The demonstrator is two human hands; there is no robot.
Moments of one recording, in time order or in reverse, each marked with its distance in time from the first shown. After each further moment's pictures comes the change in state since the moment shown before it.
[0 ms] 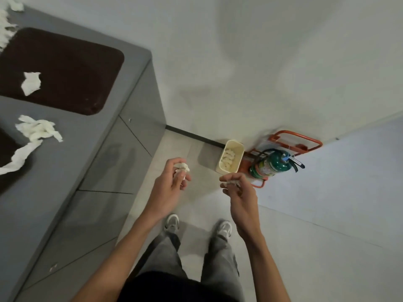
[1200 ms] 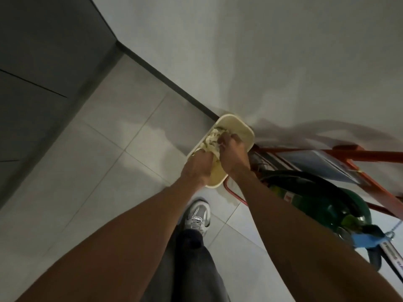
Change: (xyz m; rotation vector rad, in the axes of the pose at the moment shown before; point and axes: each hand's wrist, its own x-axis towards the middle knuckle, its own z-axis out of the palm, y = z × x) left_hand 0.440 -0.443 0.433 0.745 -0.247 -0.394; right_hand 0.573 0.520 -0.011 -1.023 -0.495 -0.131
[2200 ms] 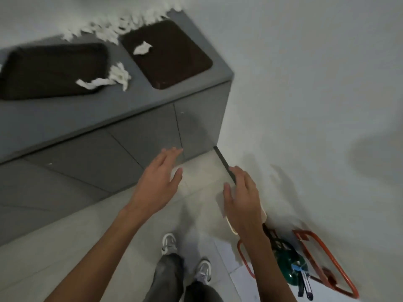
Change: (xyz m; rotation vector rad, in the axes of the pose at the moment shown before) left_hand -0.602 -0.021 -0.367 -0.287 0.943 -0.162; right_hand -0.408 -0.356 -0.338 0.164 0.251 -0.666
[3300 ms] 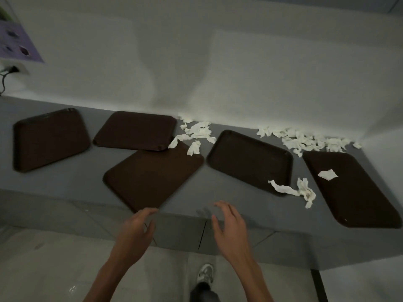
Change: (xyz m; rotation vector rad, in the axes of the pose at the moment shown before) left_hand -0.181 -0.477 -0.371 -0.093 0.505 -0.574; right_hand 0.045 -0.538 0.348 0.029 -0.459 -0.518
